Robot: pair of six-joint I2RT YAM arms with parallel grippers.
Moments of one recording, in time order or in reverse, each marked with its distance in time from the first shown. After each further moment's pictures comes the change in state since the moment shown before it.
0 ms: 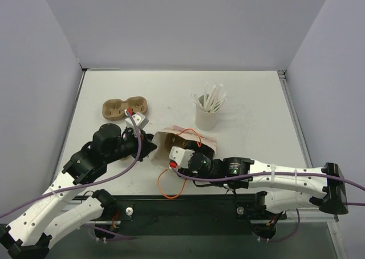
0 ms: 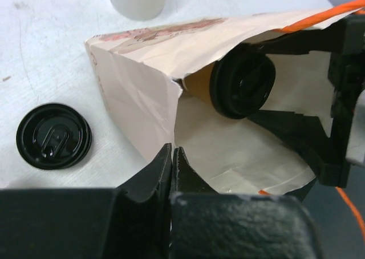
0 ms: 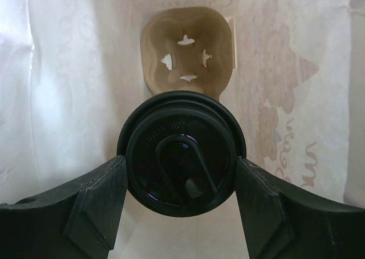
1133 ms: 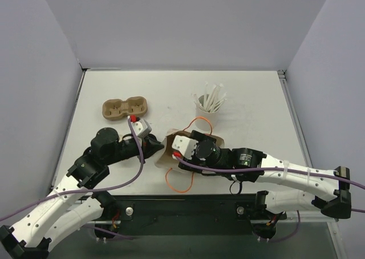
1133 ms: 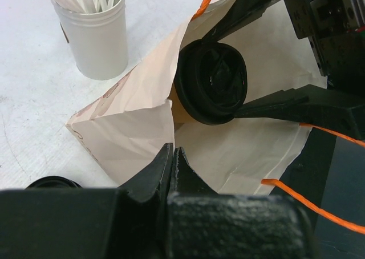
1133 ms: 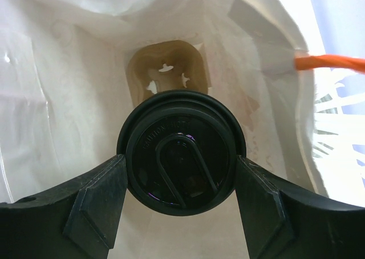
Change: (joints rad) left arm 0.008 -0.059 -0.141 0.299 0.208 0.167; right arm -0.077 -0.045 0.129 -0.065 -0.124 -0.033
